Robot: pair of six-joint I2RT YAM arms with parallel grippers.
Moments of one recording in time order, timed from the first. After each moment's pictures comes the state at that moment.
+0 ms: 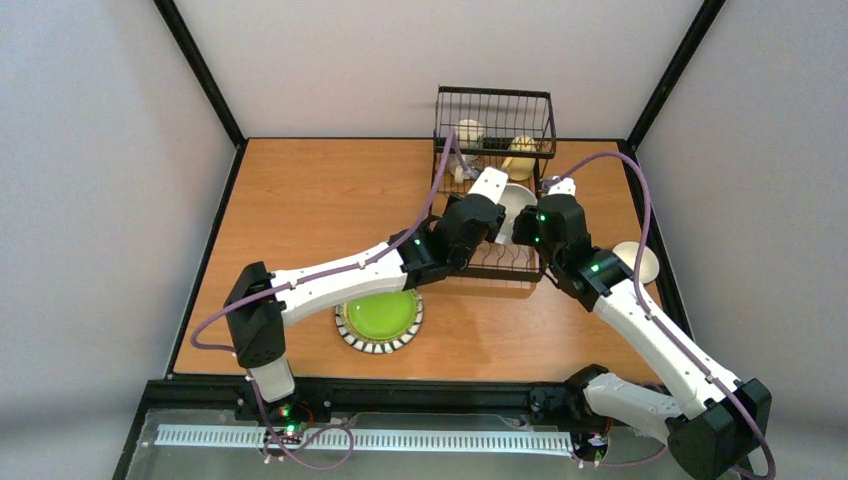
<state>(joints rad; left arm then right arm) -1.09 1.74 1.50 -0.09 -0.70 -0.15 0.51 1.02 0.93 -0.41 0.30 0.45</state>
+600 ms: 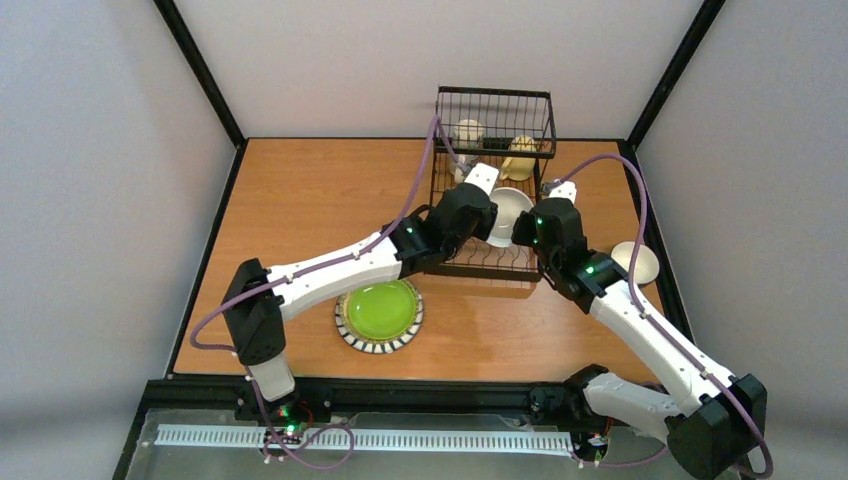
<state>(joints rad) -1.02 1.73 1.52 -0.20 -0.52 -0.24 0.50 1.03 0.88 -0.35 0.36 0.47</state>
